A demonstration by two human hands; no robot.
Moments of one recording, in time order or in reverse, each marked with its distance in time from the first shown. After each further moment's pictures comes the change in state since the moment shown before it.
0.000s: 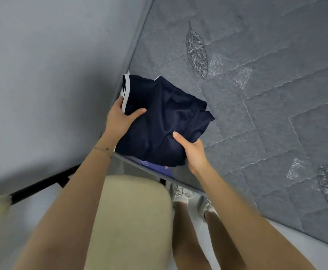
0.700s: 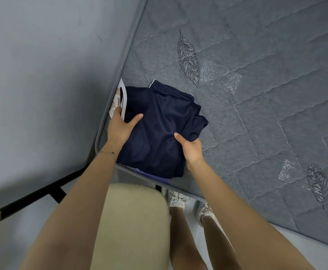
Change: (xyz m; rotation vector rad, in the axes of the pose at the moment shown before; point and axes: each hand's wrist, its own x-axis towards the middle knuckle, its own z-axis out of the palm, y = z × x) left_hand 0.012 -0.009 0.023 0.062 0.038 -0.080; right_hand 0.022 -0.012 0.003 -0.003 0.227 0.030
